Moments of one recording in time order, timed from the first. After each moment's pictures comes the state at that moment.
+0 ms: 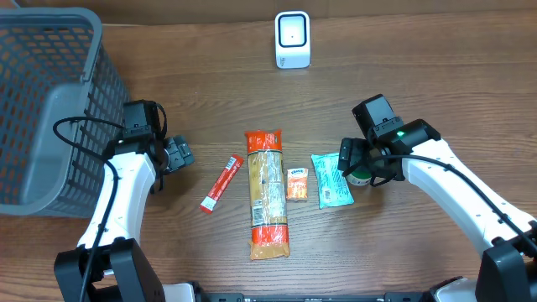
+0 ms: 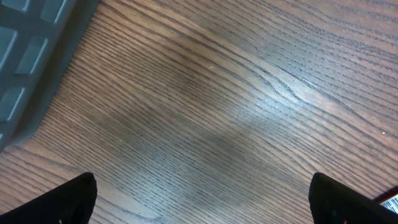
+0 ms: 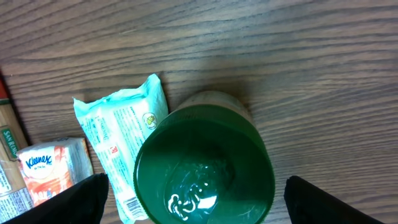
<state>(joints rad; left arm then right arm) 0.18 1.53 1.01 -0.73 -0.19 -0.30 0.43 1.59 1.12 -0.86 0.02 0.60</state>
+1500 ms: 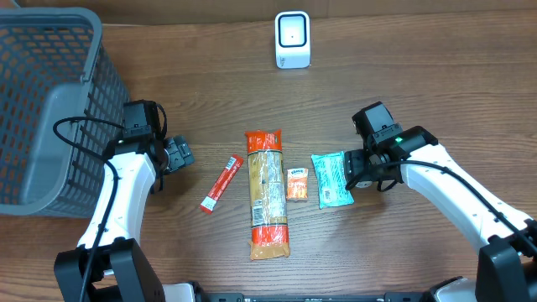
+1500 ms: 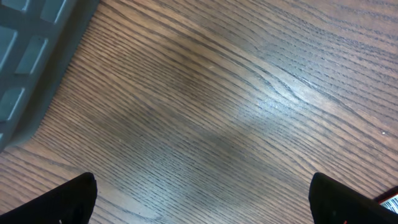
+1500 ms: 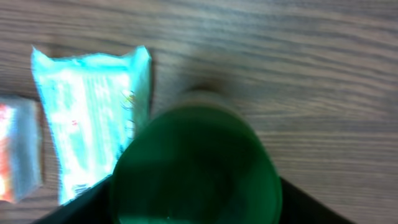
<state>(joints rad) 0.18 1.53 1.01 -0.73 -0.19 -0.30 0.43 1.59 1.05 -0.83 0.05 0.32</state>
